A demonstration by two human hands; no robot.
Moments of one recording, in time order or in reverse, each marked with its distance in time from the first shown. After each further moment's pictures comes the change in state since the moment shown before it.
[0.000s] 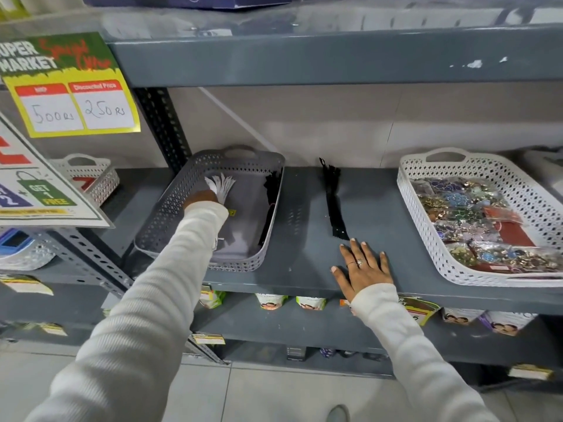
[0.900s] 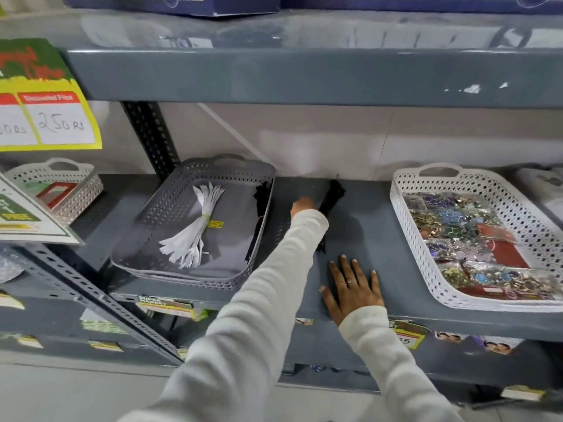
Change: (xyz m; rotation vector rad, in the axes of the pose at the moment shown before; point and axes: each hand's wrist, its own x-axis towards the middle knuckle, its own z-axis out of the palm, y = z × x) left_hand -0.055 0.190 0.036 -0.370 -0.272 0.191; right_hand 0.006 0.000 0.008 0.040 0.078 -0.010
